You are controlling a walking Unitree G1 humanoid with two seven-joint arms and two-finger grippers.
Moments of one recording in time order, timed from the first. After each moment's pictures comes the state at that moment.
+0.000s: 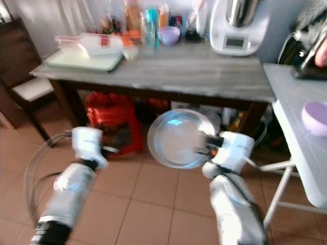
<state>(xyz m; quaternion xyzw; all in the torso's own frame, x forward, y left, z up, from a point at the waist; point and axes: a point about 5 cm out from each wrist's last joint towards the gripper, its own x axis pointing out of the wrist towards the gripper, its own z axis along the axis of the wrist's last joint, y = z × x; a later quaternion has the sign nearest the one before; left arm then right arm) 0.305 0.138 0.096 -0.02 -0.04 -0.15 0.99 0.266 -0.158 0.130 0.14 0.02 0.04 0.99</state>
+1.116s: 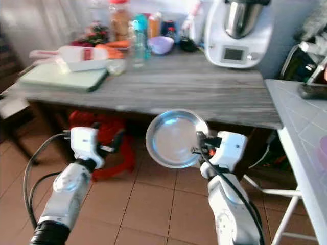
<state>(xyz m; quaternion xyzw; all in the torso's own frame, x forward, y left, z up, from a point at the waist) 0.304 0.135 0.097 -0.02 -0.04 -0.15 0.99 0.265 -0.158 0.130 0.14 0.01 0.04 0.99</state>
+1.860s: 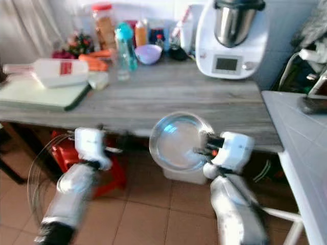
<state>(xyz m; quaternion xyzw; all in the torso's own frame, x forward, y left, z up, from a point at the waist) 0.303 0.111 0.095 -0.04 -0.03 -0.18 0.98 0.263 -0.176 0.127 0.12 0.02 0.01 0.99</state>
